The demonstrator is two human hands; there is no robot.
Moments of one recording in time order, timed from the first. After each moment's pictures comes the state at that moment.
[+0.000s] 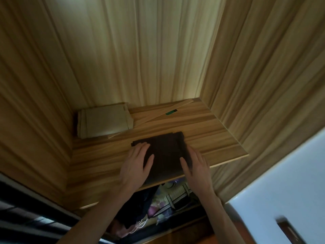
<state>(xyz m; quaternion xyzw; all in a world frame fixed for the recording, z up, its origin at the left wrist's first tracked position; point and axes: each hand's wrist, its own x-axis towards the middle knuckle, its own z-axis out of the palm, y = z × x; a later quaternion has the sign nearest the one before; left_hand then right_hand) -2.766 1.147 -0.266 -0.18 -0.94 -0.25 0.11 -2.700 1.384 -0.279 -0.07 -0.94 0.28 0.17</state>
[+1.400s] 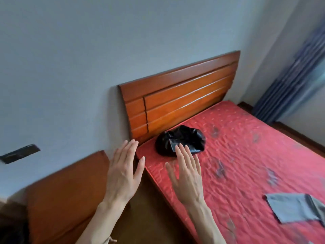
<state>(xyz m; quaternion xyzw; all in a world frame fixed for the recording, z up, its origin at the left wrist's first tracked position) -2.116 1.169 -0.212 -0.85 -0.39 -0.32 -0.11 -1.933 1.055 -0.234 -0.80 -0.52 -0.04 0.29</state>
